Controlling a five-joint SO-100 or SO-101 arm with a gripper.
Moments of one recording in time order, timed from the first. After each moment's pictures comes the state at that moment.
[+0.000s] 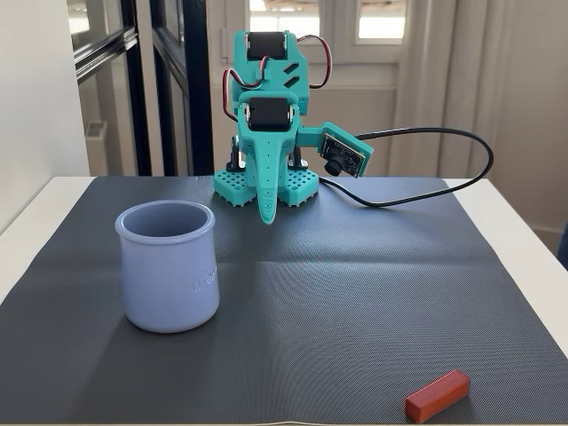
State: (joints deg) arm -3.3 194.2 178.2 56.9 0.9
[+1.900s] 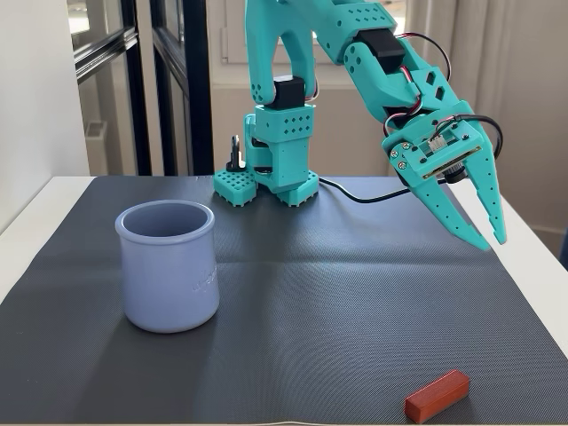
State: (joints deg) arm -35.2 98.6 131.0 7.8 138.3
